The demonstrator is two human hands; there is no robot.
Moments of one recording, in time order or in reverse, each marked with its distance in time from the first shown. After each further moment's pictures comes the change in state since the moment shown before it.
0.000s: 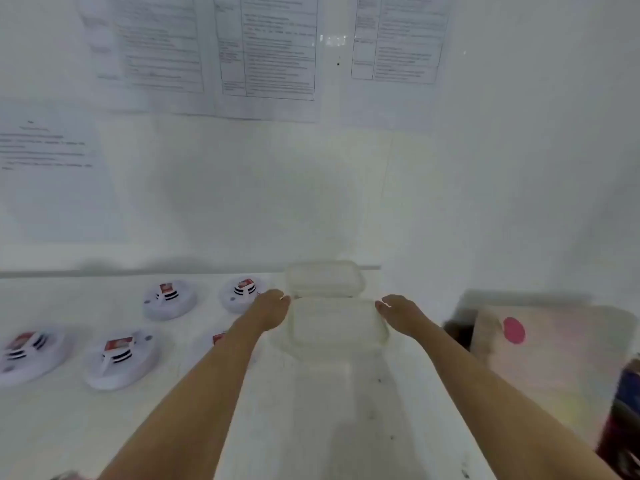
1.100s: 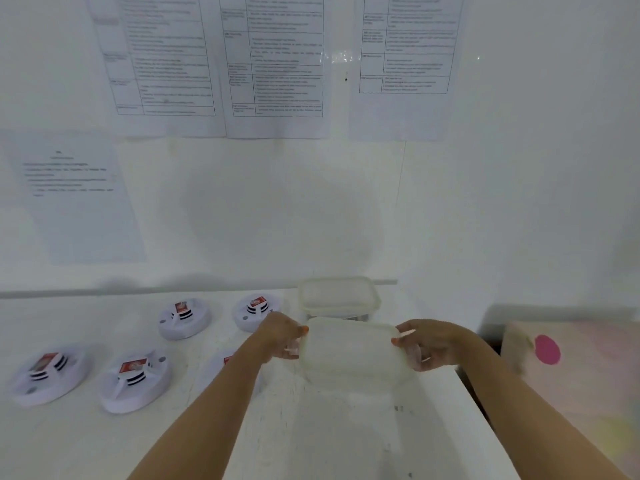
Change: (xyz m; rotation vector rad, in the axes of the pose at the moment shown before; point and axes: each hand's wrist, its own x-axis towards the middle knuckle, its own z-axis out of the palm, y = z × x) left_hand -0.003 -0.001 -0.001 -0.546 -0.110 -0.156; right_hand -0.005 0.012 -0.034 0.647 -0.509 0.220
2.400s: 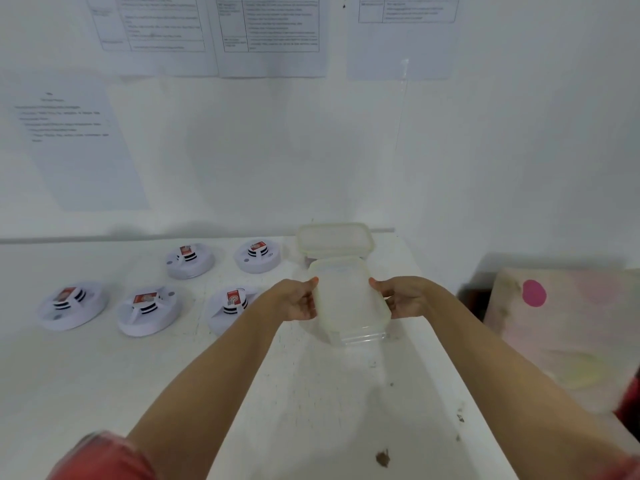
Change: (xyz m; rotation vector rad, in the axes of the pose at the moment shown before) left_hand -0.031 -0.019 0.039 -0.492 -0.098 -0.296; right_hand 0.000 0.017 0.042 0.358 -0.053 0.049
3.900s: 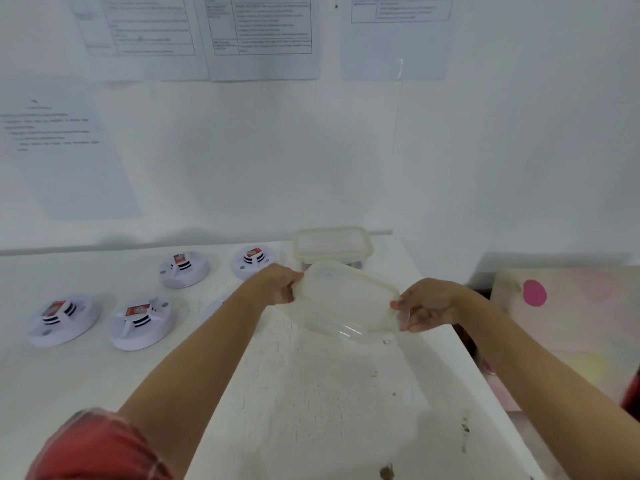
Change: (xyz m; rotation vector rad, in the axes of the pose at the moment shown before) left_hand 0.012 0.038 -0.013 0.286 0.049 0.140; right_hand -0.039 -0.006 -0.026 -0.445 0.084 -0.017
